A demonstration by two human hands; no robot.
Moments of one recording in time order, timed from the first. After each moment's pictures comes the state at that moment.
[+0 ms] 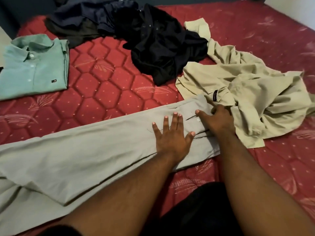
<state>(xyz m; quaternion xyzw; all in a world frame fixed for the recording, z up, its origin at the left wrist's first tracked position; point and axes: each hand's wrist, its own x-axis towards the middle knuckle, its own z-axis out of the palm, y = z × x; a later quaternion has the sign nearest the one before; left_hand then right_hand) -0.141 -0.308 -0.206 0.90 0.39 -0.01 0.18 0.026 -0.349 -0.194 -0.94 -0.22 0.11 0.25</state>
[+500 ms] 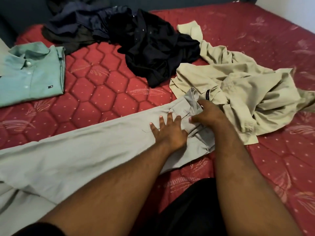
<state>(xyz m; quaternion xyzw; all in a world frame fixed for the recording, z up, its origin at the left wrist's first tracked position) -0.125 -0.298 -0.189 0.88 0.39 -0.01 0.27 0.005 -0.351 -0.132 -0.88 -0.32 0.25 0.25</state>
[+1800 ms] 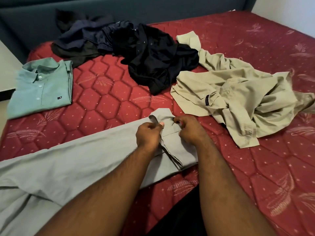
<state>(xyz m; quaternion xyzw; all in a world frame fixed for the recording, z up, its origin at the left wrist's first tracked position) -0.169 -0.267 -0.184 0.58 0.58 0.27 0.51 -0.037 -0.336 -0.186 -0.84 -0.39 0.24 0.30</state>
